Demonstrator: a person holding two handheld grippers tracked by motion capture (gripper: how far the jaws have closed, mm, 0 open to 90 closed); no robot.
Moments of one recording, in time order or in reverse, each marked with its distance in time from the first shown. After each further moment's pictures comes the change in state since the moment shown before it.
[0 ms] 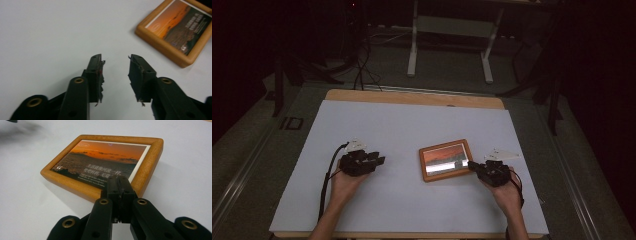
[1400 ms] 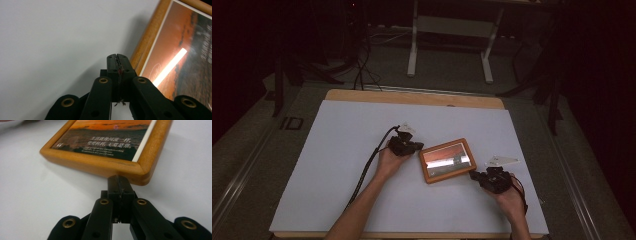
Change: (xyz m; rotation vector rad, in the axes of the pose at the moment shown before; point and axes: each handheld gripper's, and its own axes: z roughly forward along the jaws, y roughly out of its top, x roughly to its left) left arm -0.025 0.057 0.127 0.096 -0.170 0.074; right arm -0.003 -0.022 0.001 0.097 0.040 0.016
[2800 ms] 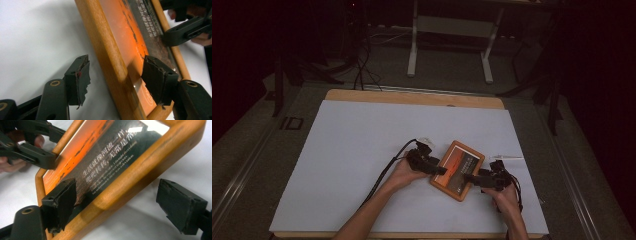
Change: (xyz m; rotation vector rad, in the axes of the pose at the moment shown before) left arm -0.056 0.001 0.030 0.114 -0.309 -0.014; right arm -0.022 -0.009 0.018 0.010 0.067 0.366
